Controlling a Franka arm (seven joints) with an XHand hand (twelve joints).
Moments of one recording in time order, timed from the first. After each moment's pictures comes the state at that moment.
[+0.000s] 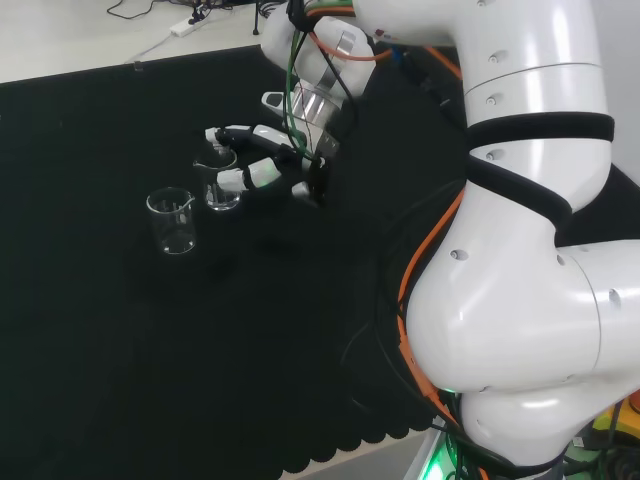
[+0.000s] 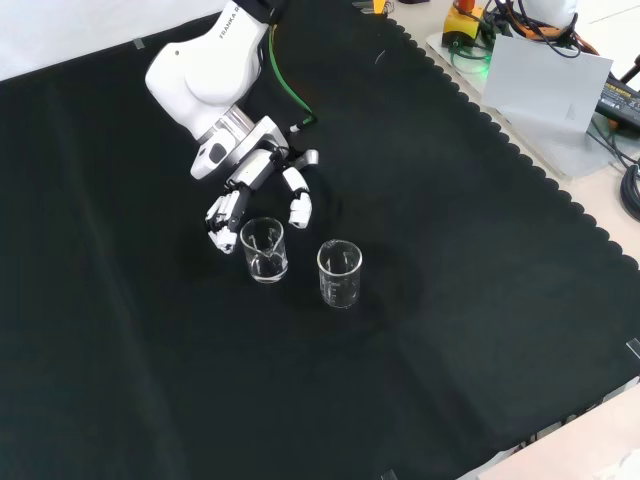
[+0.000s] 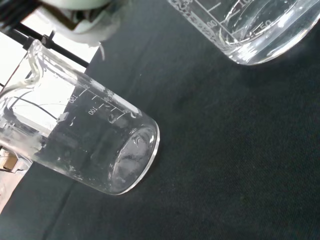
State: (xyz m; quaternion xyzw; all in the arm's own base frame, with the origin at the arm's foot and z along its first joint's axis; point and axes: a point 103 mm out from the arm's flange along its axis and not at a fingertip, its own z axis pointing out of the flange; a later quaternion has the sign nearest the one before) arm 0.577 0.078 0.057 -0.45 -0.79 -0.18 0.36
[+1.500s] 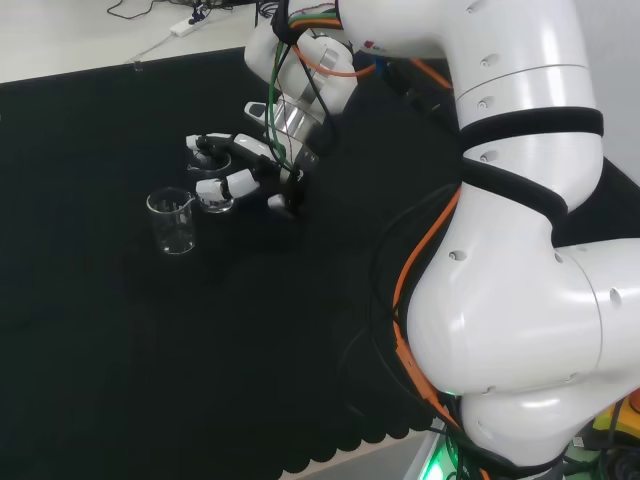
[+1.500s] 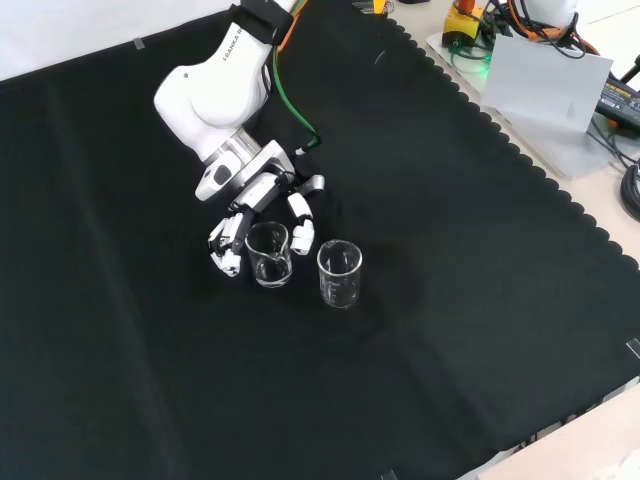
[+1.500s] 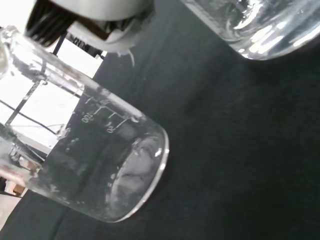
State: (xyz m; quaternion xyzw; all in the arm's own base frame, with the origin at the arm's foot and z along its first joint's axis) arm 0.586 0.110 0.036 -0.46 -0.78 -0.21 0.36
